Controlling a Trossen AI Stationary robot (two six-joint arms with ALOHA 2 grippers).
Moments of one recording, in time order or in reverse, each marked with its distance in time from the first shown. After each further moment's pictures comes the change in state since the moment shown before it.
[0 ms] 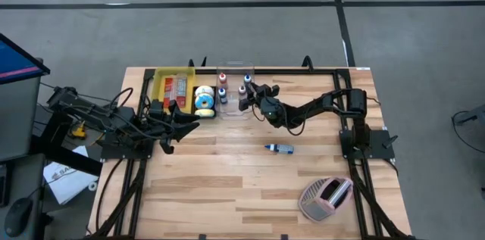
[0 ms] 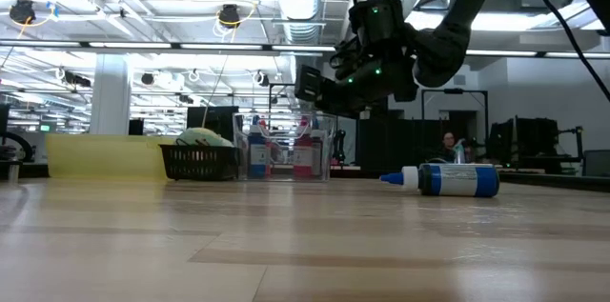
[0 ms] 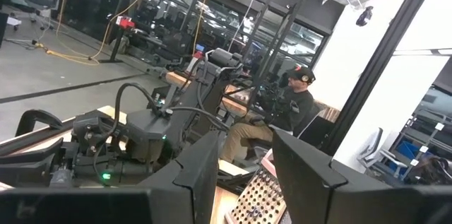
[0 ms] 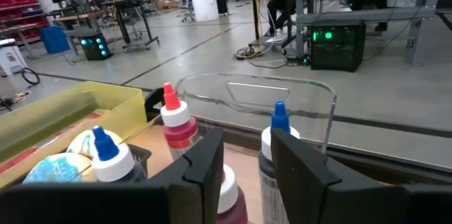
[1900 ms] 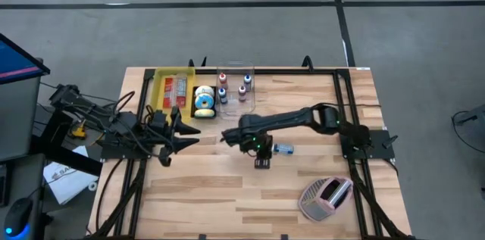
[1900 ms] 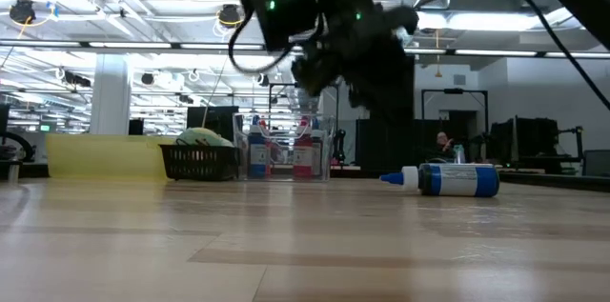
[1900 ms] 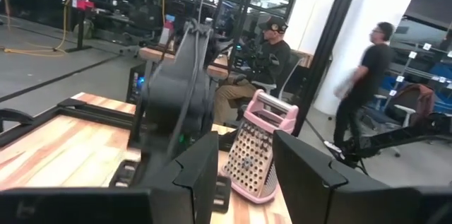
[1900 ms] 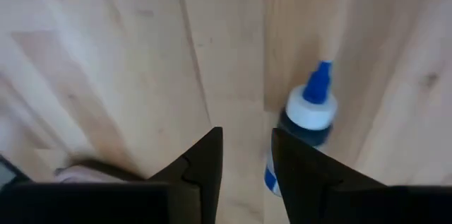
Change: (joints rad) left arm -0.058 -0.001 0.000 -0.114 0.098 0.109; right arm 0.225 0.316 1.087 -2.493 -1.004 -0.210
